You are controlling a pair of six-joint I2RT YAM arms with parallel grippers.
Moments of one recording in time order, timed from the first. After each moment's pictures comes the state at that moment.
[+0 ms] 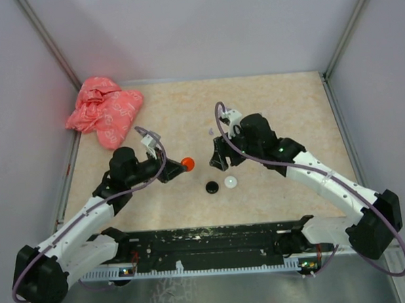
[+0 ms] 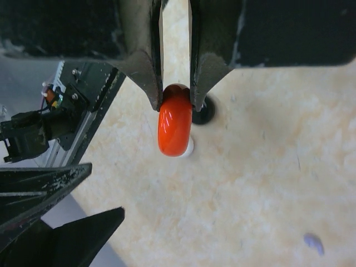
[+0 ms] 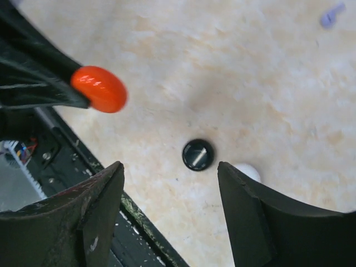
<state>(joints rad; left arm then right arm) -0.49 0.92 0.53 0.18 0.54 -0.40 0.69 1.18 1.06 -0.43 -0.32 0.20</state>
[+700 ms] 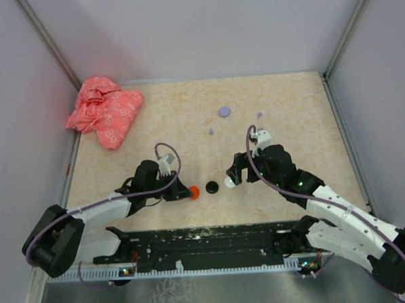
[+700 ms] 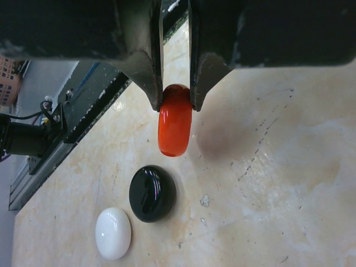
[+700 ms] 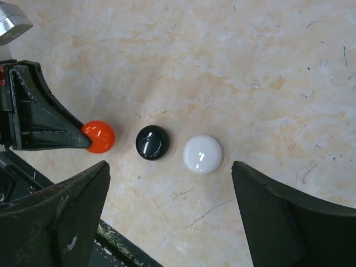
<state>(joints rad) -0.60 1.19 0.34 0.21 0.43 -0.69 0.69 0.82 0.60 -0.25 0.01 0.39</state>
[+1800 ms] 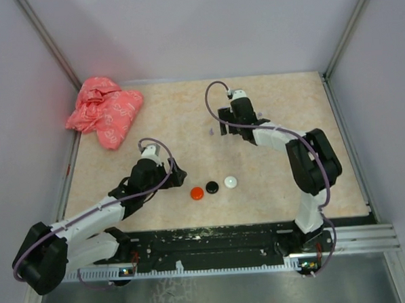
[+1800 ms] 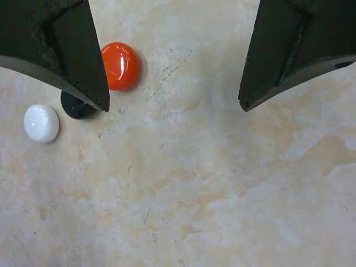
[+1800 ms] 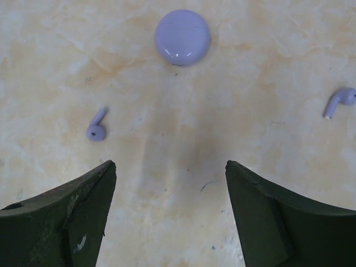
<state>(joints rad) -0.66 1.05 0.40 0.11 -0.16 -0.57 0.45 1.84 1.18 0.03 0.14 0.18</state>
